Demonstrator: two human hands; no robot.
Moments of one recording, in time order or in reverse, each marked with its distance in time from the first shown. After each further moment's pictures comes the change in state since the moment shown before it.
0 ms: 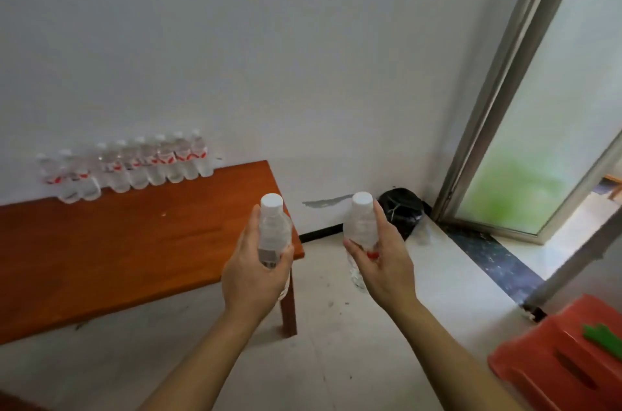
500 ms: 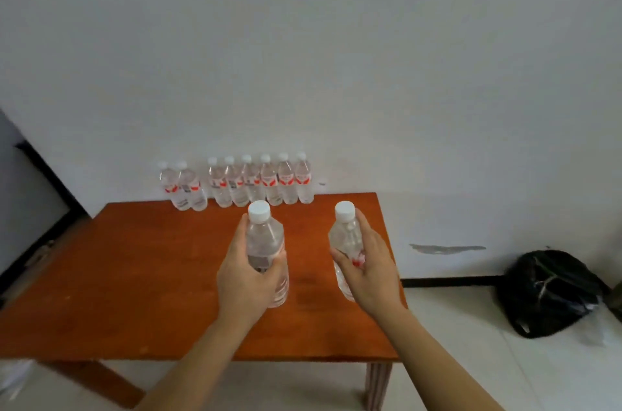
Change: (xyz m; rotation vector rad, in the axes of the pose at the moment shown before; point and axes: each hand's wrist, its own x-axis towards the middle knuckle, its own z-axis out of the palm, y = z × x) left_hand 0.213 -0.168 -0.067 0.081 0.248 -0.267; right_hand 0.194 -0.048 0.311 0.229 -0.321 -0.101
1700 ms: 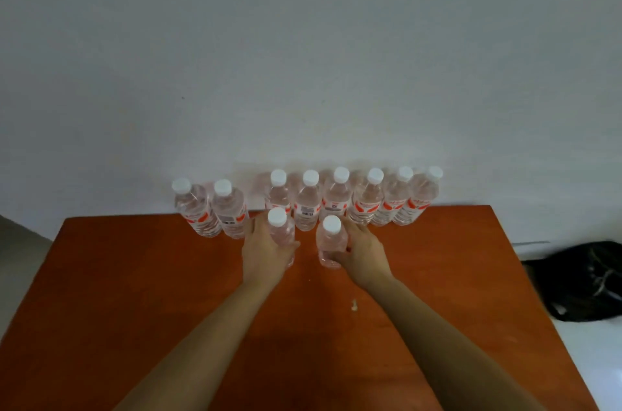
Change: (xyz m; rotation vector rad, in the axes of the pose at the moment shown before) left_hand 0.434 -0.360 0.001 0.085 -0.269 -0.250; right_hand 0.298 -0.042 0.427 -0.293 -0.472 0.390
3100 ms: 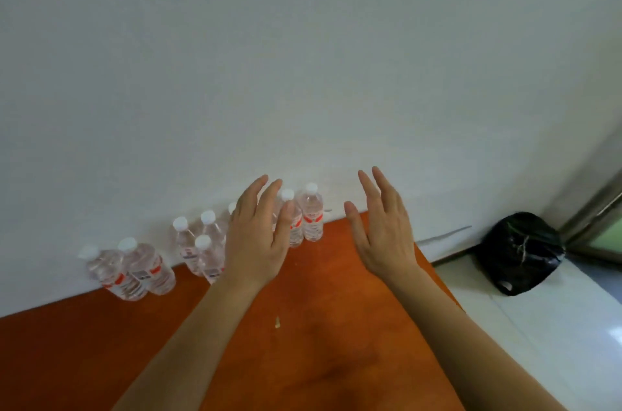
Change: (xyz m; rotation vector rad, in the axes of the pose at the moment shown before) left_hand -0.114 0.227 0.030 0.163 0.027 0.712; right_hand -0.132 0.098 -0.197 -0.129 0.811 -0.203
